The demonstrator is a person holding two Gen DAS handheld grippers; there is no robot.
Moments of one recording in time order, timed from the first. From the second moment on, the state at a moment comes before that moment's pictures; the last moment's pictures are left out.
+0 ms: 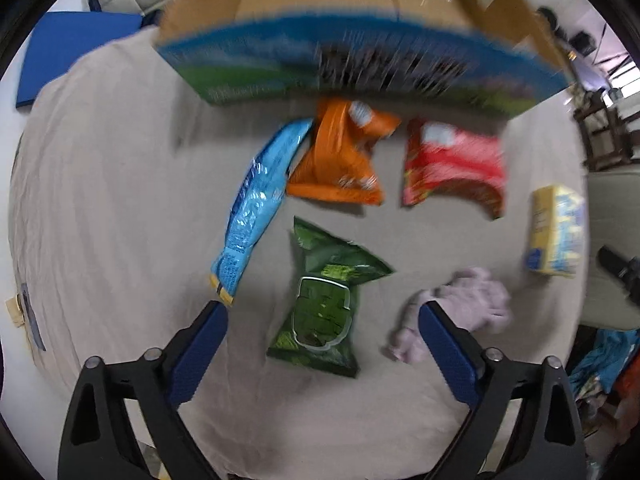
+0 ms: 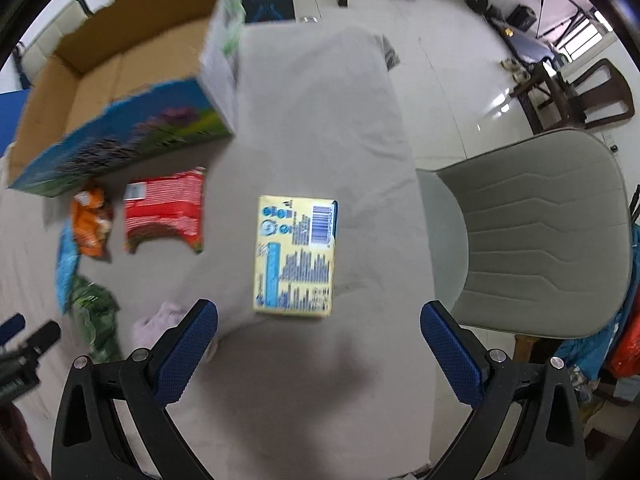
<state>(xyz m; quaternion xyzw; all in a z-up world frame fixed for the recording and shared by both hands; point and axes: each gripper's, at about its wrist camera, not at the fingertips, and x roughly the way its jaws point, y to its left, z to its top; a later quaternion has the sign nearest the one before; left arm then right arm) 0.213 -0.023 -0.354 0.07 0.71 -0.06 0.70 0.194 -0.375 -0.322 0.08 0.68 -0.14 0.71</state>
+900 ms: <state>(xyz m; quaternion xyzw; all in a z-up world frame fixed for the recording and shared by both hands) 0.196 -0.014 -0.427 0.04 0.75 -0.05 0.66 0.214 -0.393 -0.448 0.12 0.76 -0.12 0.63</state>
